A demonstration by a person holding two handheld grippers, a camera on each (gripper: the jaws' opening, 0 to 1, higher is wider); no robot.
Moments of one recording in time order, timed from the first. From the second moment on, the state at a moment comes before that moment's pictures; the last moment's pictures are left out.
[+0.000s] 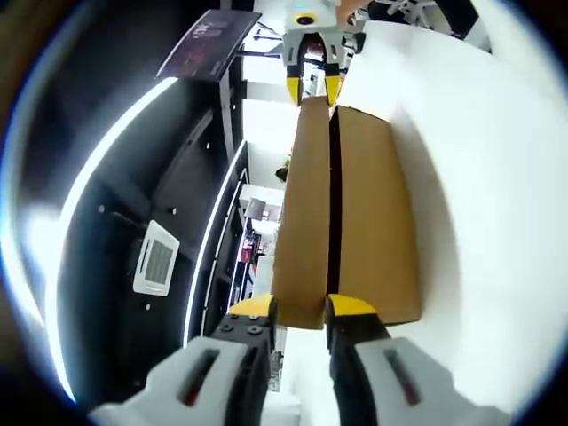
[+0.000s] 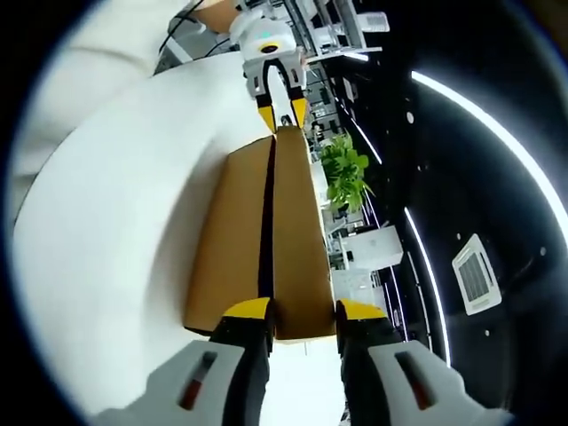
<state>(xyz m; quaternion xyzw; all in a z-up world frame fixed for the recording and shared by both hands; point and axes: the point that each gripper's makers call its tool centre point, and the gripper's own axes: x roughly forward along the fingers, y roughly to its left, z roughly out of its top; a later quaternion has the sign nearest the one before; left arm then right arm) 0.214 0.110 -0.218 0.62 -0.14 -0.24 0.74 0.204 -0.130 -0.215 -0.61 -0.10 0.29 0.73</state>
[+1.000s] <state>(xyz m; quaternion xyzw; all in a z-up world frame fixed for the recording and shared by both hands) 0.211 0.111 -0.220 0.61 -0.14 -0.23 0.74 0.204 -0.136 -0.200 -0.54 -0.15 0.22 0.80</state>
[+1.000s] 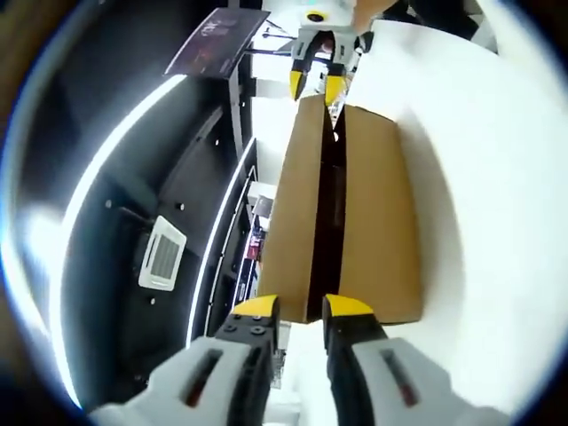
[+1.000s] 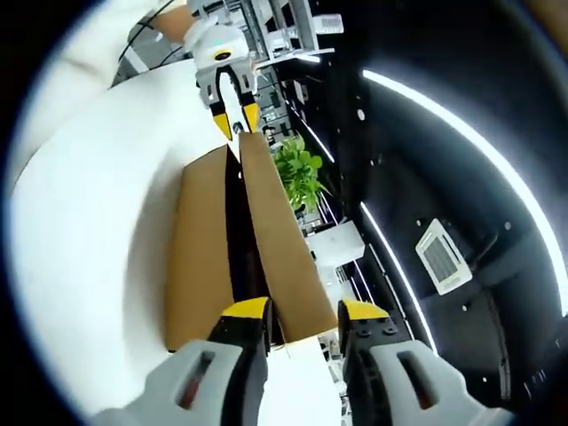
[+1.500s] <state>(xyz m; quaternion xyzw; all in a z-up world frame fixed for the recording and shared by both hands) 0.210 0.110 -0.218 0.59 -0.14 -0.24 0.76 0.209 -0.149 -0.192 -0.44 -0.15 0.18 0.87</state>
